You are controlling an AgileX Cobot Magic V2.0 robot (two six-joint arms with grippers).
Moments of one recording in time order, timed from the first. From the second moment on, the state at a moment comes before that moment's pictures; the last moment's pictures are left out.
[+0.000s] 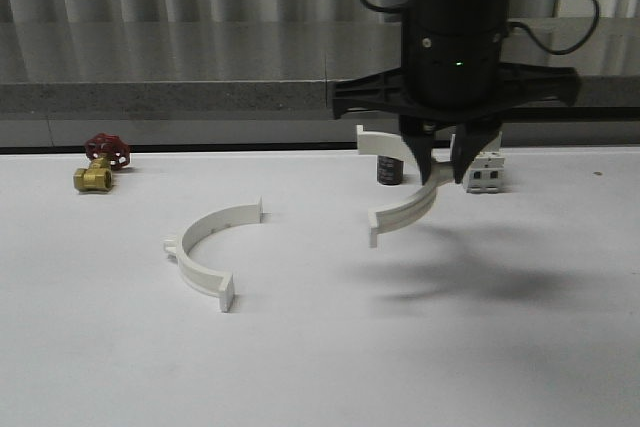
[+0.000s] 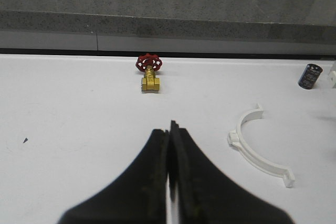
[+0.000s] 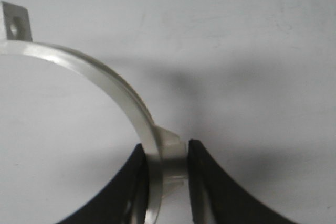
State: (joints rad) left arm -0.20 0.34 -0.34 0.06 0.38 -0.20; right arm 0.61 1.87 -1.39 -0.43 0.87 0.96
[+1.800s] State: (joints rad) left arm -0.20 0.34 -0.34 0.06 0.38 -0.20; right arm 0.72 2.13 -1.60 -0.34 0.84 1.02
